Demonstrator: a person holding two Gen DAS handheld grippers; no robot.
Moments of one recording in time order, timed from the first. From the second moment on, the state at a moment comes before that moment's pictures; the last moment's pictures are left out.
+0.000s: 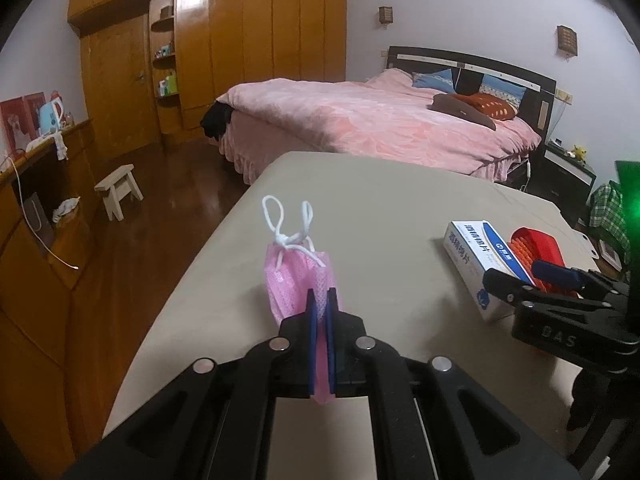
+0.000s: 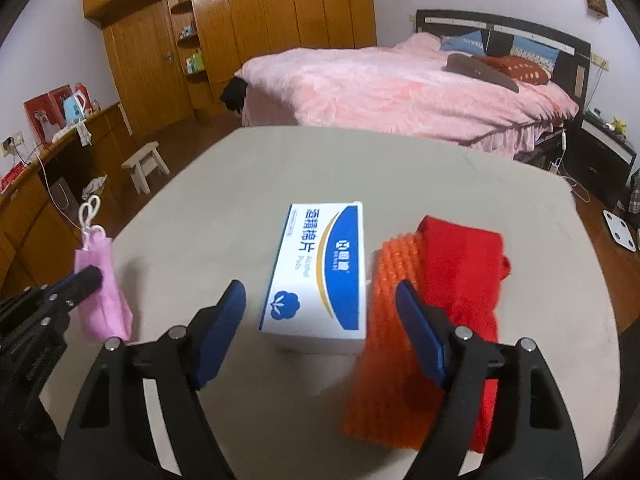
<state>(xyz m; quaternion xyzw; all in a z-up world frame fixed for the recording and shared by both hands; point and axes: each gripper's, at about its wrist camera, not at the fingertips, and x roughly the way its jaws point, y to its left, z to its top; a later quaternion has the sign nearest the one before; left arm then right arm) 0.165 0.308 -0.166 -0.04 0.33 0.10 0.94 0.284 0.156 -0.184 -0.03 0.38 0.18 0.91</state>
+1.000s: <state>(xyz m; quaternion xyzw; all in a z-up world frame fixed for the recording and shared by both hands) 0.152 0.267 -0.145 -0.02 0.32 0.07 0.94 0.243 0.111 -0.157 -0.02 0.36 0.19 0.91</state>
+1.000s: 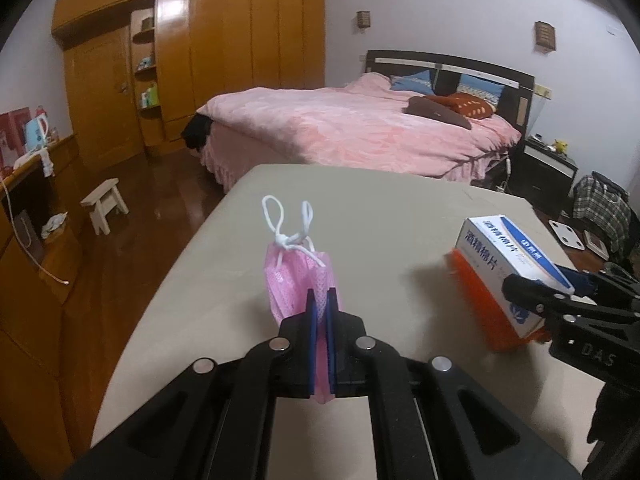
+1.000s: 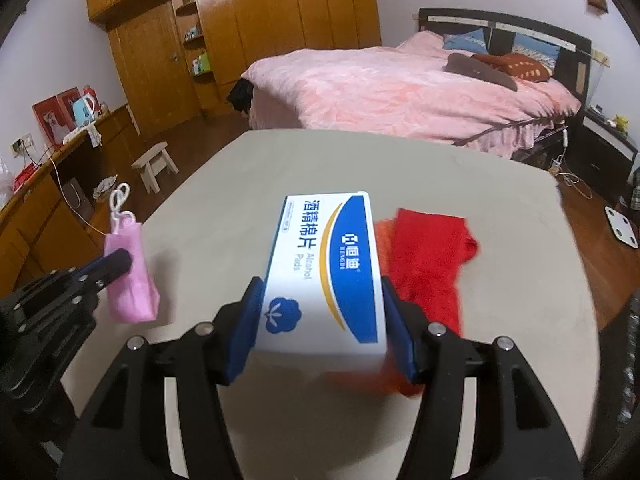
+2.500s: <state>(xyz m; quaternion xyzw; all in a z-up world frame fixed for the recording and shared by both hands) 0.158 -0.070 -0.093 0.04 0.27 -0.23 0.93 0.120 -0.212 -0.100 0.06 0.29 -0.07 0.95</state>
